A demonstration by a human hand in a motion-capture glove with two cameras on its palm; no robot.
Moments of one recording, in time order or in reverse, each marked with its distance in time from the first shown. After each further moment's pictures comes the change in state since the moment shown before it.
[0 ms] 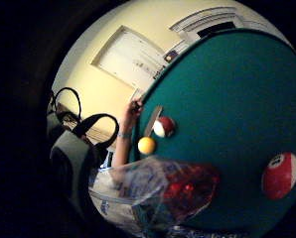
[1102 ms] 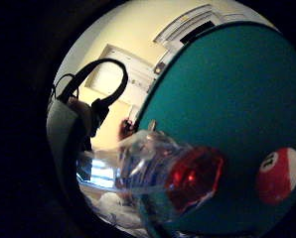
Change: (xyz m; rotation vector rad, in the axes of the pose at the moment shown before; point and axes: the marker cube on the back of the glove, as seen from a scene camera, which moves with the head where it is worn) arm 0.016 -0.001 -0.014 0.149 -0.011 0.127
